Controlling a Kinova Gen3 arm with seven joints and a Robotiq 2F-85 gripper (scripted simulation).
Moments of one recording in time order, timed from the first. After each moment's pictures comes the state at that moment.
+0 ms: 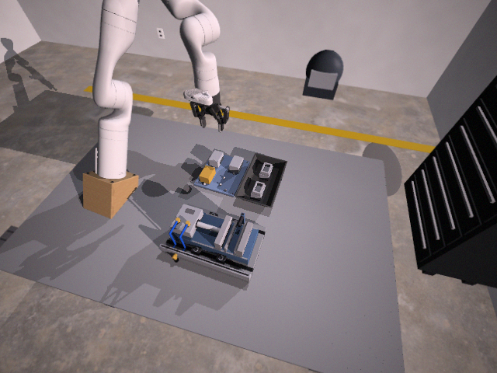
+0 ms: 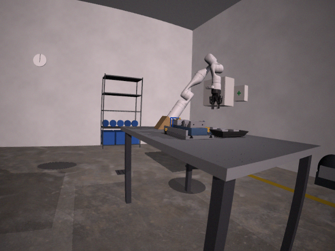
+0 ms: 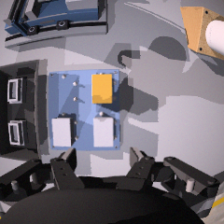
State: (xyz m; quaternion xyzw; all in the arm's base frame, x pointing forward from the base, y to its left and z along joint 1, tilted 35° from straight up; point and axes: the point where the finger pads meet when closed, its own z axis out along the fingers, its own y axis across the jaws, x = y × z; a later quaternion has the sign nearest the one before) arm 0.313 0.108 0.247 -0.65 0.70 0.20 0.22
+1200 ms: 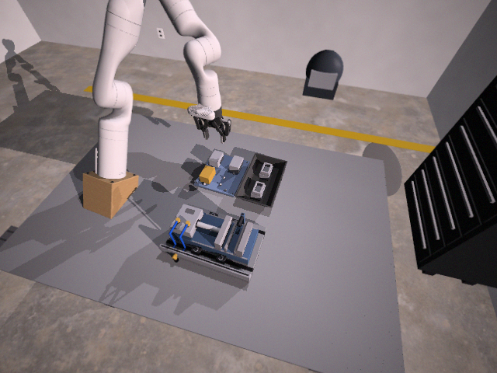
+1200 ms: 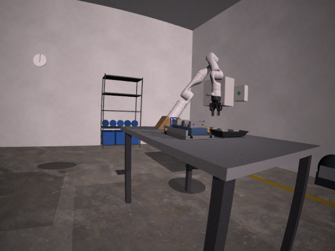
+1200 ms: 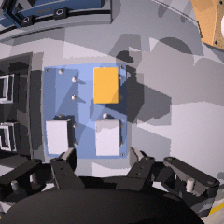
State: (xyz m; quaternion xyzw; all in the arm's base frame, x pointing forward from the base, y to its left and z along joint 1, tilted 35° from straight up) arm 0.322 0.139 0.203 -0.65 0.70 0.19 0.23
